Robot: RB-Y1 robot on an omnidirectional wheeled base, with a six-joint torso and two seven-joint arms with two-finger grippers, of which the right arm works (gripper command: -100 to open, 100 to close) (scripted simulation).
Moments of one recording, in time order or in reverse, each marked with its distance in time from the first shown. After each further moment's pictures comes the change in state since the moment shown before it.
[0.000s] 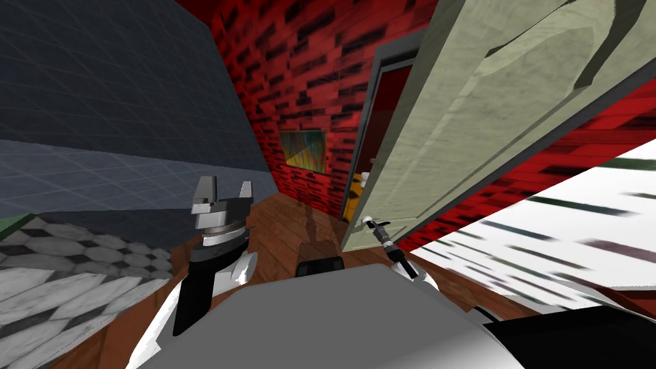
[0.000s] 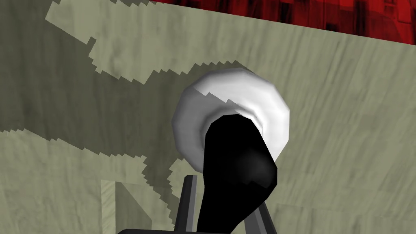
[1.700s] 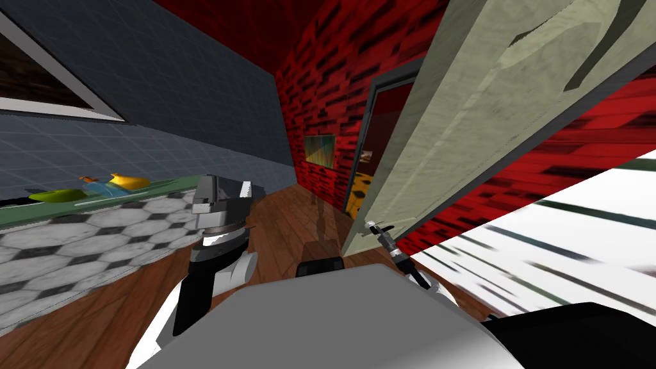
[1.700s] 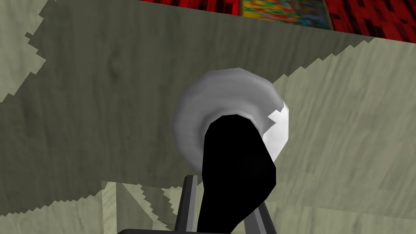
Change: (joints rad) arm 0.051 -0.055 0.058 0.061 0.003 -0.147 -0.058
